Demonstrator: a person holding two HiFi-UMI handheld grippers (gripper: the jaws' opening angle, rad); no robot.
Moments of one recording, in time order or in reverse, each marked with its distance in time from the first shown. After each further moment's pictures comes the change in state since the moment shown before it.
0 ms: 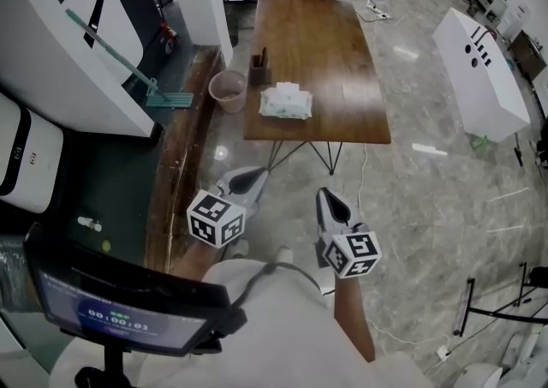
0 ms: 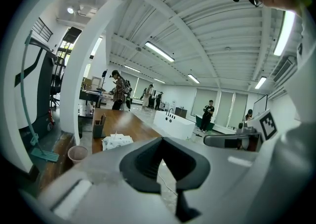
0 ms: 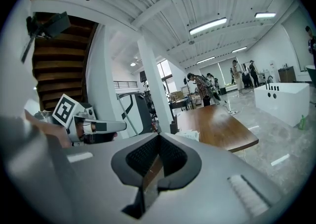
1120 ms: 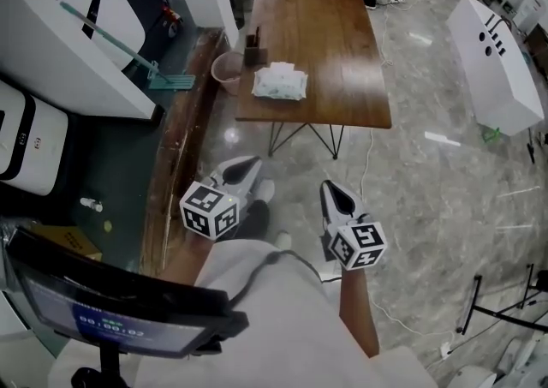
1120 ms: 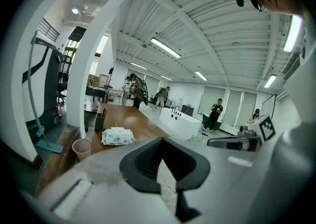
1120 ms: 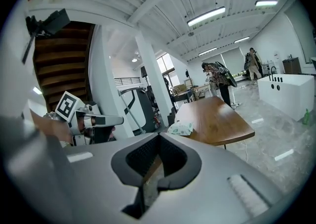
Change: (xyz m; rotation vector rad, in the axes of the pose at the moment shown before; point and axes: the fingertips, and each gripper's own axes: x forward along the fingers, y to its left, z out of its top) left arm 0.031 -0.024 -0.025 -0.042 0.035 0.083; right arm -0.026 -0.061 -0.029 0.031 0.076 0.063
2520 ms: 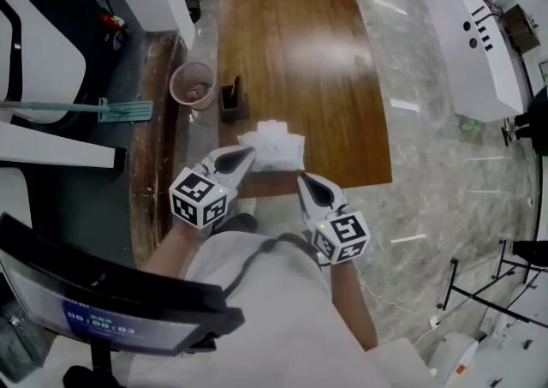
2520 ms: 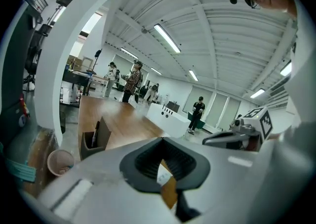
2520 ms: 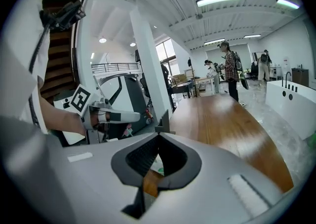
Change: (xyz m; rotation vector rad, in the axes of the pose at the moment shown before) left arm 0.212 0.247 0.107 -0.047 0.089 -0.259; right arm 0.312 -0.067 0.100 -0.073 0.165 -0.052
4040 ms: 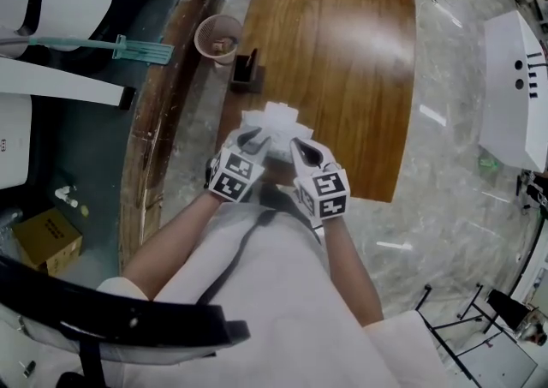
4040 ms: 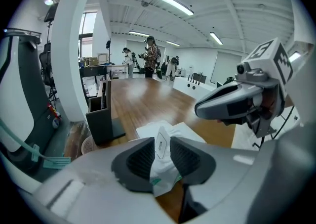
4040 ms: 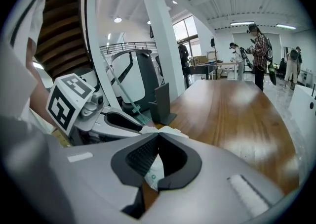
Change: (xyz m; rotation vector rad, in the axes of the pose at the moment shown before) left arm 0.089 0.055 -0.117 0.050 0.288 0.379; right arm 0.104 -0.066 -0.051 -0.163 0.248 0.190
